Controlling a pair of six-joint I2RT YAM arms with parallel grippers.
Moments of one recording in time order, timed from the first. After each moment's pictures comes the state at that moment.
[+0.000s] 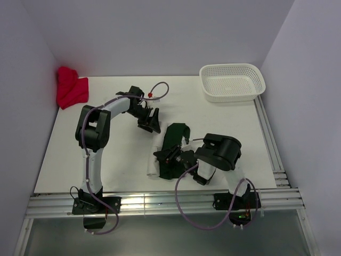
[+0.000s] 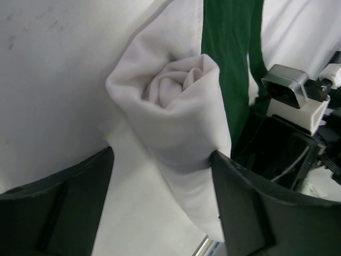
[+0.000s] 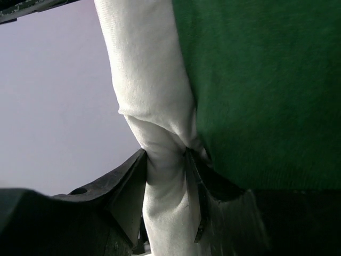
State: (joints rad) left arm -0.33 2.18 1.60 -0.76 0.79 0.05; right arm 0.98 2.01 0.35 1.38 0.13 1.58
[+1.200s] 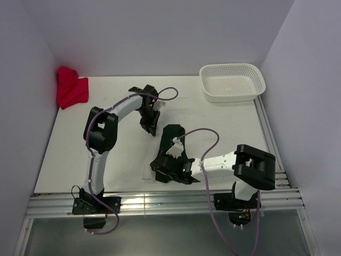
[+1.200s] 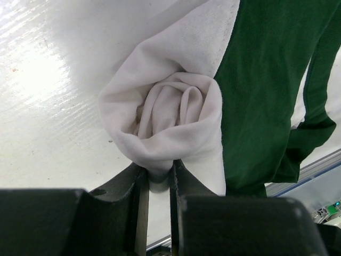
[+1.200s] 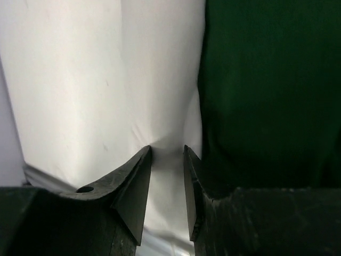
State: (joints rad) left arm -0.48 2.20 1.78 -1.03 0.32 -0.09; right arm 1.26 1.62 0.73 0.09 0.50 1.42
